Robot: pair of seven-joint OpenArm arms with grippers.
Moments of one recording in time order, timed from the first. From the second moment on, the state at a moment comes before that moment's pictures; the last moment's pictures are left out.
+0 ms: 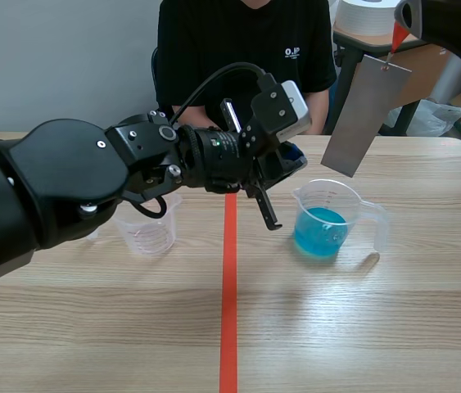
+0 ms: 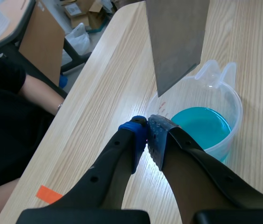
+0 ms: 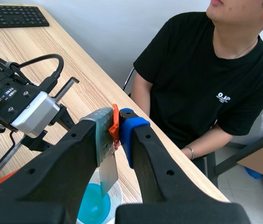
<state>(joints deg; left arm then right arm) -34.9 -9.7 54.1 57.2 -0.7 -21.8 -10.2 -3.3 37.6 13.8 112.8 35.5 45.4 -20.0</state>
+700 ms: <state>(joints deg) -34.9 -9.7 54.1 57.2 -0.9 -21.9 -11.0 -3.3 37.6 13.8 112.8 35.5 45.4 -20.0</state>
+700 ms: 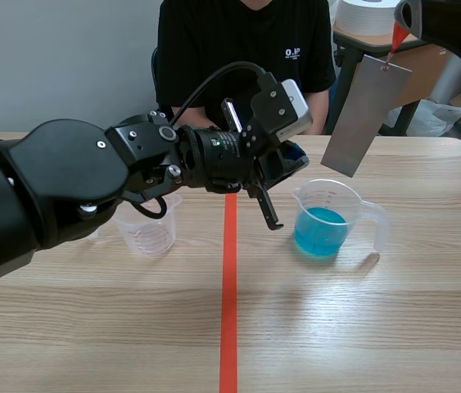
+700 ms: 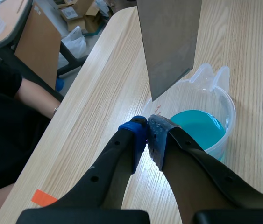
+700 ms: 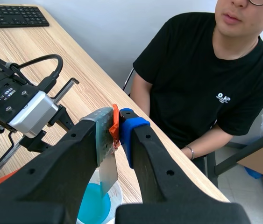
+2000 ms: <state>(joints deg) -0.5 -65.8 41.5 93.3 -28.5 -11.9 -15.7 -3.3 37.6 13.8 112.8 35.5 45.4 -20.3</state>
